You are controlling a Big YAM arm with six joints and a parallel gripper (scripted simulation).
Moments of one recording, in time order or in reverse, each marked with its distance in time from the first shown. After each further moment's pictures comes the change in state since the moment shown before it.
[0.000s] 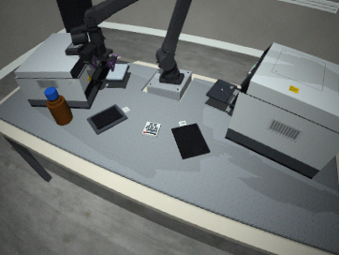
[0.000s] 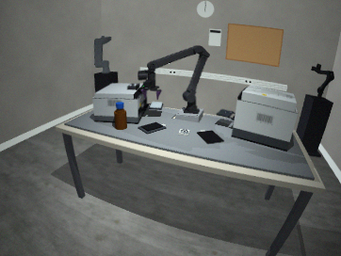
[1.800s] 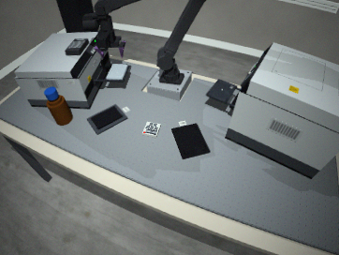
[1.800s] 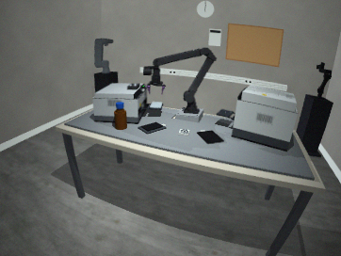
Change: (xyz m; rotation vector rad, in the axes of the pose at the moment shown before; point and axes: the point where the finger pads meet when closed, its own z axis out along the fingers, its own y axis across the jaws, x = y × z) arm 0.082 0.006 -0.020 0.011 0.002 -0.252
